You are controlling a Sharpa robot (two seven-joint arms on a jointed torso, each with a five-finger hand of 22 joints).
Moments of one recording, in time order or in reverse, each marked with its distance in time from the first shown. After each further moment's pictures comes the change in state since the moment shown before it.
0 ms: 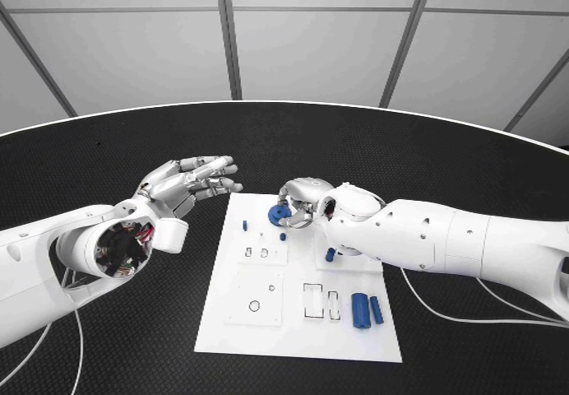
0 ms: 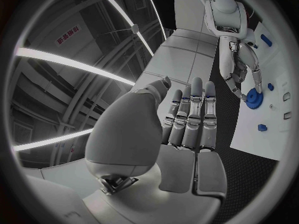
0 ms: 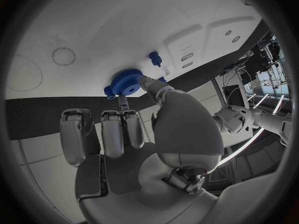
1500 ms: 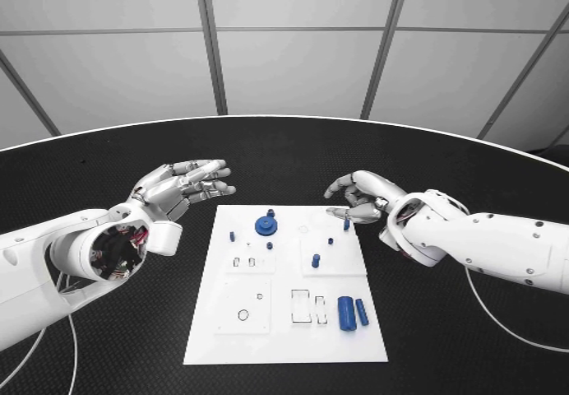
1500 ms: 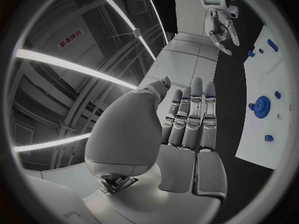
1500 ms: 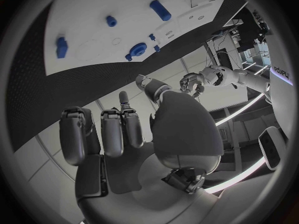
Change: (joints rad) left arm -0.002 0.030 0.000 -0.051 0.000 0.020 -0.002; left_hand -0.008 0.001 0.007 -0.001 0.000 0.000 0.000 0.000 0.001 0.000 0.000 0.000 0.000 0.000 0.000 0.000 0.001 0.000 -0.003 0.003 0.000 0.000; right arm -0.005 -0.439 -0.005 0.253 0.352 -0.217 0.354; right_hand 0.044 0.001 0.017 -0.038 0.041 0.089 -0.025 -0.008 -0.007 0.000 -0.008 -0.045 0.000 0.000 -0.036 -0.024 0.001 0.000 0.002 -0.027 -0.056 0.000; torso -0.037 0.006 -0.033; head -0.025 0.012
